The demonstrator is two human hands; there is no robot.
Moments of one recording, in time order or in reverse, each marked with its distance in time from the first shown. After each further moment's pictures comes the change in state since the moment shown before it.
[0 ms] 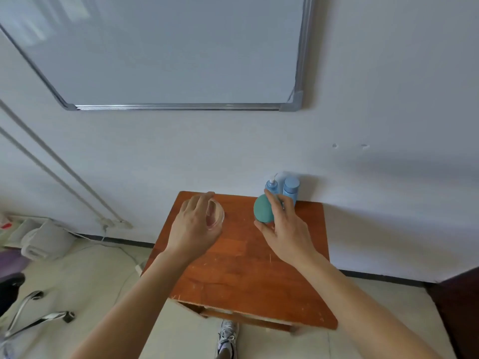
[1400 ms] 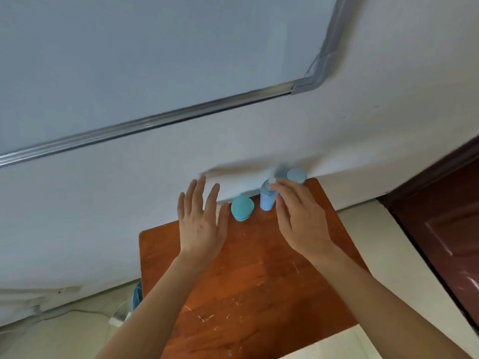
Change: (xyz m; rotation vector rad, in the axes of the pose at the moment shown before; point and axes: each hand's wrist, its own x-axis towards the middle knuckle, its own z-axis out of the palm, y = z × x) left_hand 0.181 -0.104 0.131 -0.053 -0.108 0.396; right_hand 0.117 0.019 0.085 -0.185 0.311 0.307
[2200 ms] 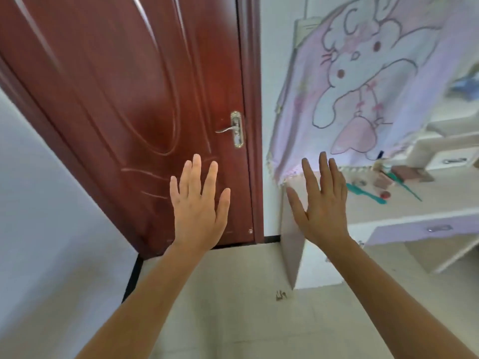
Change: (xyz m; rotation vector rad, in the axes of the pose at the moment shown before) left_hand -0.324 0.737 -0.074 -0.546 -0.039 1.281; right_hand -0.664 0.095 -0.540 -0.883 0.907 1.030
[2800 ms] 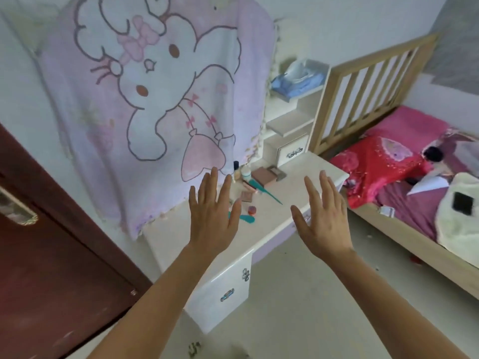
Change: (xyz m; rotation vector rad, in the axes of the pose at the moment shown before) left_hand 0.175 0.368 0.299 -0.402 -0.345 0.416; right_hand 0.027 0.387 -0.103 -0.447 -0.088 0.506
